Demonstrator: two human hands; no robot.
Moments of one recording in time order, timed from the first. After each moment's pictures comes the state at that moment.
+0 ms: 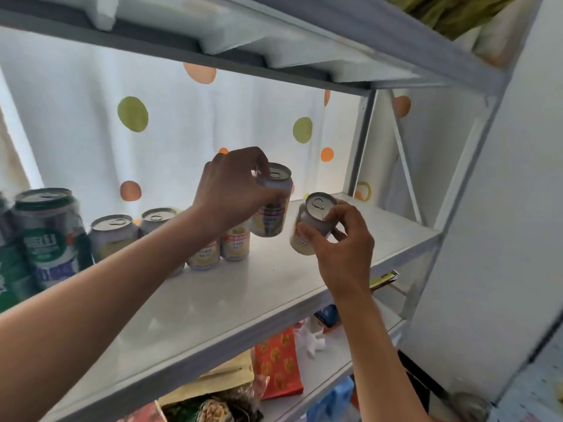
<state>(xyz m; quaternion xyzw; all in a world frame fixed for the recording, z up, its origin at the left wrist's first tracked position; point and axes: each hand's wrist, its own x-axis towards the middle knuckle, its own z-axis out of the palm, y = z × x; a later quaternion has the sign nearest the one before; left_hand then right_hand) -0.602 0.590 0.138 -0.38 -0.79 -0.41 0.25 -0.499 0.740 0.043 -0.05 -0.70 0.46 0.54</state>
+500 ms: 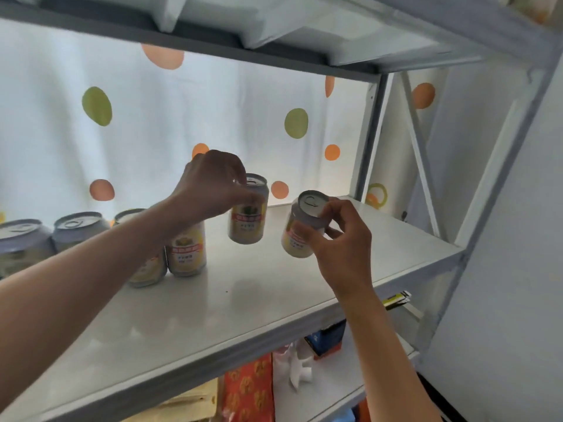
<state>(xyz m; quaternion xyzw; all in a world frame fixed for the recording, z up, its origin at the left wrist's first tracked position) -0.667 0.685 0.121 -0.30 -0.86 -0.36 0.21 -0.543 0.864 0.033 0.02 -0.71 0.52 0.47</state>
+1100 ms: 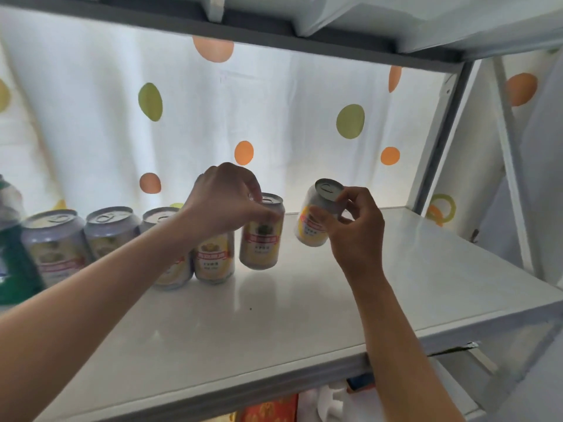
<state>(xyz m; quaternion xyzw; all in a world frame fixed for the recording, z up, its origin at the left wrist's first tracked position) -0.686 0.670 0.100 -0.20 -0.90 -0.31 0.23 -0.641 0.875 0.036 0.05 -0.70 0.56 0.45</state>
